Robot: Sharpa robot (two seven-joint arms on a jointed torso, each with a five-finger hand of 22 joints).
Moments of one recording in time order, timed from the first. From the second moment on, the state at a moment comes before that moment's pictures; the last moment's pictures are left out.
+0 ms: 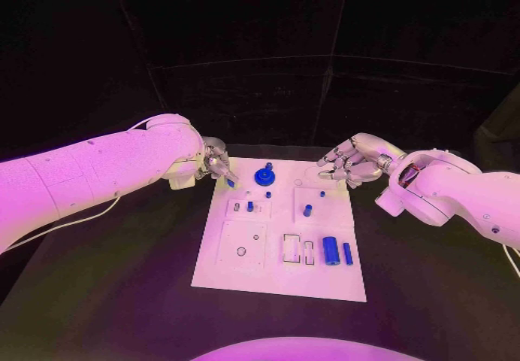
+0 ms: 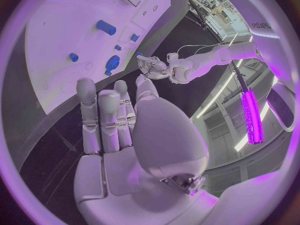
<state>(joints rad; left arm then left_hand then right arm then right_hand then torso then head) 1.37 -0.63 -0.09 1.22 -1.07 0.21 -0.49 1.21 0.05 0.35 0.04 0.04 0.91 0.05 0.60 0.48 1.28 -0.03 1.03 0.90 1.47 -0.08 1.57 1.31 0.08 1.44 0.03 1.35 1.28 1.25 -0.92 -0.05 1.55 -0.95 -0.25 0.03 1.46 -0.02 -0.19 0.23 0.39 0.97 0.14 0.10 0.07 1.14 0.05 0.68 0.76 1.43 -0.02 0.91 0.89 0.14 1.11 0.09 1.04 0.77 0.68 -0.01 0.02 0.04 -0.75</state>
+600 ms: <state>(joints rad) 1.30 -0.72 -0.10 1.42 -1.20 0.00 -0.46 1.19 0.03 0.39 0.03 0.04 0.91 0.05 0.61 0.50 1.28 -0.03 1.03 0.91 1.47 -0.08 1.57 1.31 0.08 1.44 0.03 1.36 1.29 1.25 -0.92 -0.05 1.54 -0.94 -0.25 0.03 1.46 -0.02 -0.19 0.23 0.39 0.97 0.14 0.10 0.07 1.14 0.05 0.68 0.76 1.43 -0.02 0.91 0.89 0.14 1.11 0.09 1.04 0.77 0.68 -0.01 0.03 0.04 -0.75</state>
